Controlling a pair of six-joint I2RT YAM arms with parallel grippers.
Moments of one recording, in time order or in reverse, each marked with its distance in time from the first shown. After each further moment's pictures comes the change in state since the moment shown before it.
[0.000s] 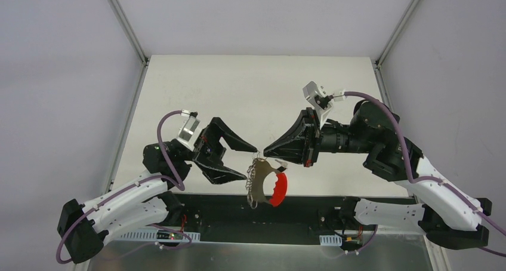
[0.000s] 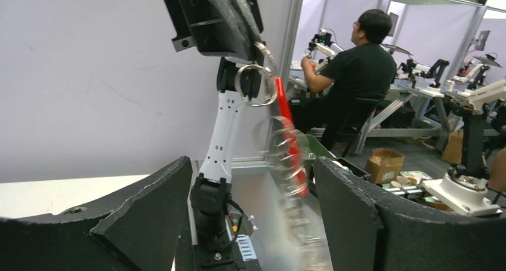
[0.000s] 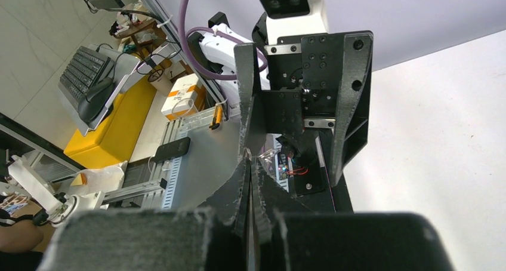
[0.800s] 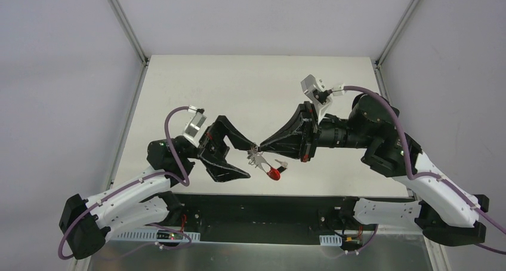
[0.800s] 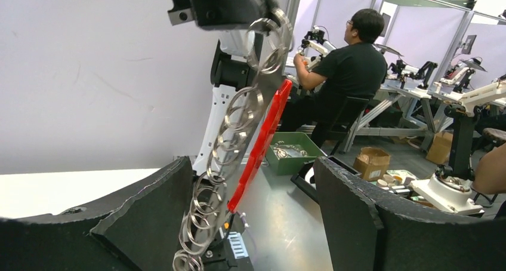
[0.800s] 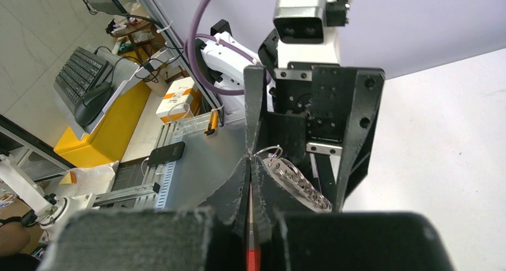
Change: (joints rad) left arm -0.007 0.041 0.025 0.013 0.018 -0.040; right arm 0.000 0.050 0.069 -0.008 -0.008 -0.036
